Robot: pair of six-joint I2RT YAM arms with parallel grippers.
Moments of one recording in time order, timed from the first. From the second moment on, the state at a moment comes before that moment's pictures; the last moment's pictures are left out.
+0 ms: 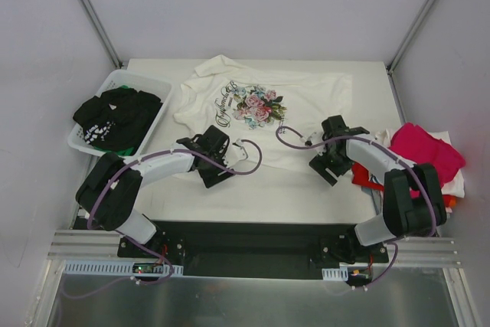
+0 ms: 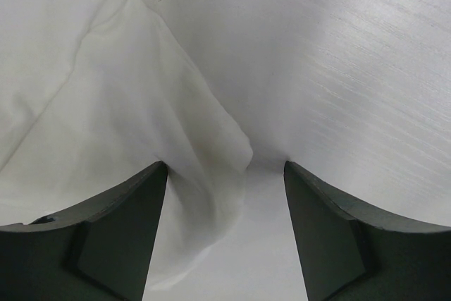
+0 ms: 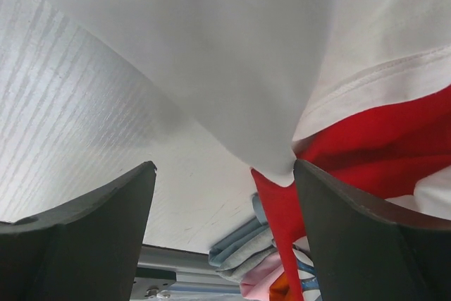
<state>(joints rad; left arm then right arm) -0.66 1.53 0.82 -0.50 0.05 0.48 0.28 1.47 0.87 -0.81 0.14 -0.52</state>
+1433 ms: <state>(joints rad) -0.52 1.59 0.89 -0.49 0.15 0.50 0.20 1.62 0.93 -0.78 0.13 -0.59</state>
